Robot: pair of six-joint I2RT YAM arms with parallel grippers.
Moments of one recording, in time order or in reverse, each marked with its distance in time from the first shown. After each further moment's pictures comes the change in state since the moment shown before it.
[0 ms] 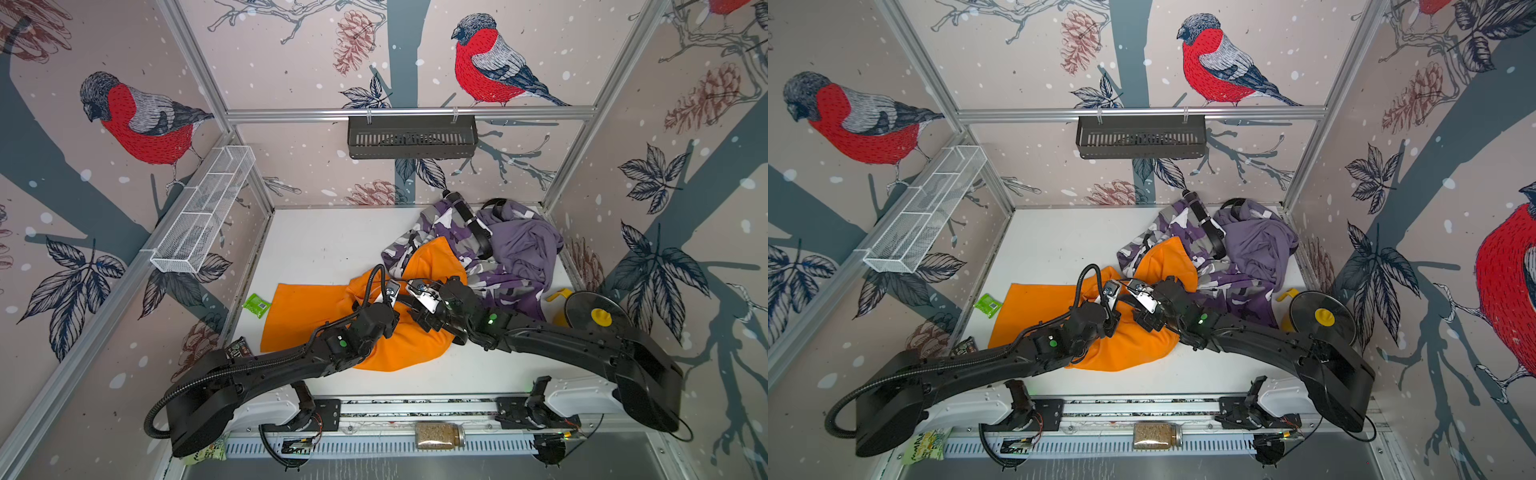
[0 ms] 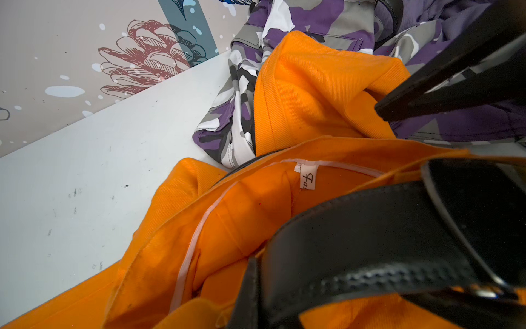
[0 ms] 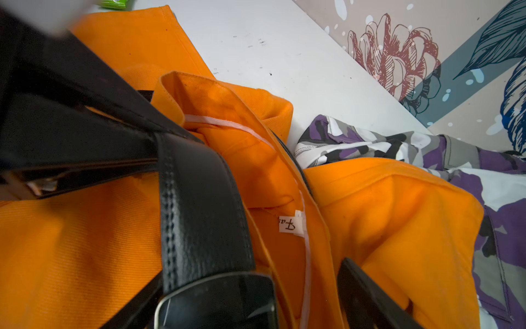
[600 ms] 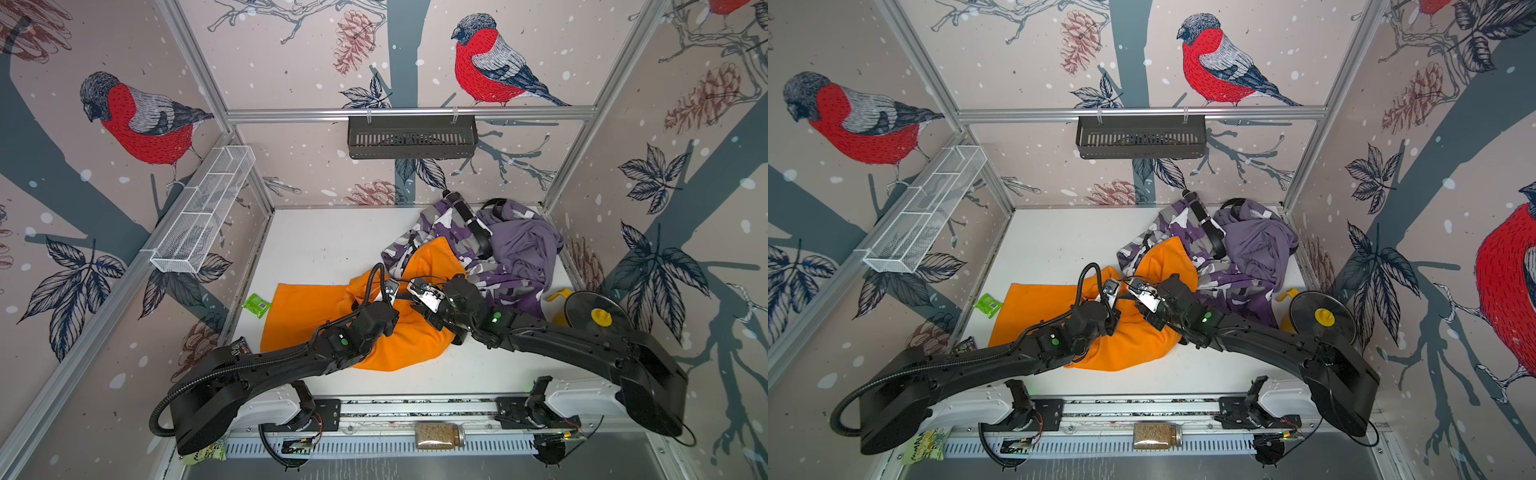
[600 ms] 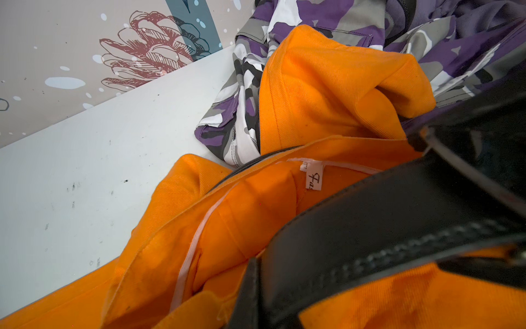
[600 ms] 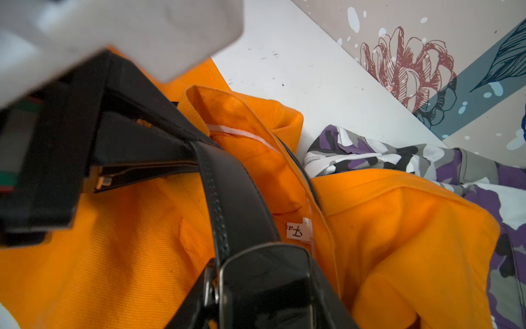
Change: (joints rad) left arm 0.021 0.026 -0.004 0.022 0.005 -0.014; right arm -0.043 -0.035 -0.008 -0.001 -0.106 -0.021
